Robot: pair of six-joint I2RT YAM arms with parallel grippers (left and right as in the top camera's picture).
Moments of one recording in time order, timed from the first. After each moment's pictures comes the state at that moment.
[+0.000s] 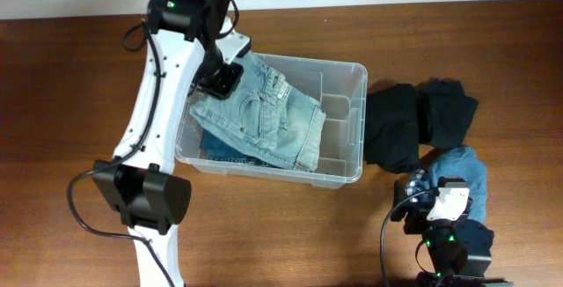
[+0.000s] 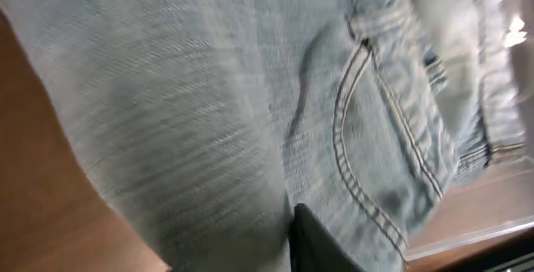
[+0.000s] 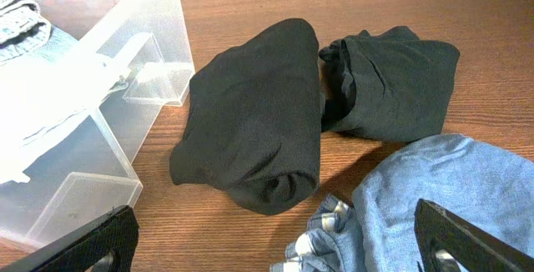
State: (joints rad) left arm -0.28 2.16 2.36 -1.69 0.04 0.23; right arm -0.14 0.02 0.15 -0.54 -0.14 0.02
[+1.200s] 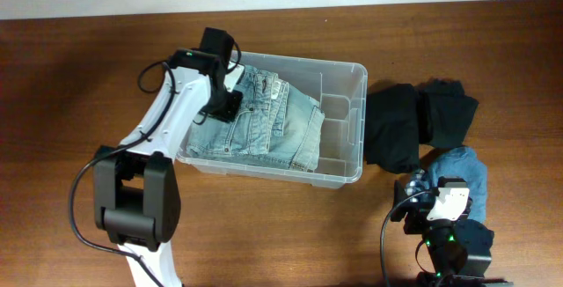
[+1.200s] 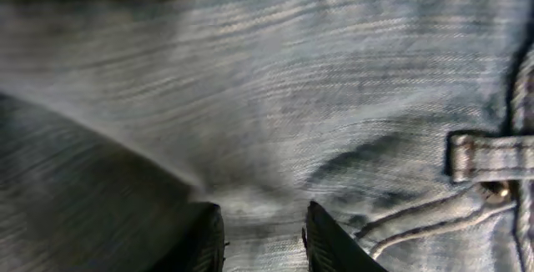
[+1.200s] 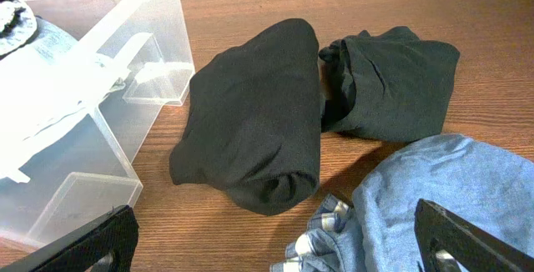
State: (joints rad) left arm -0.27 2.04 1.66 -1.02 -0.04 0.11; right arm -0.14 0.02 0.15 -0.54 -0.14 0.02
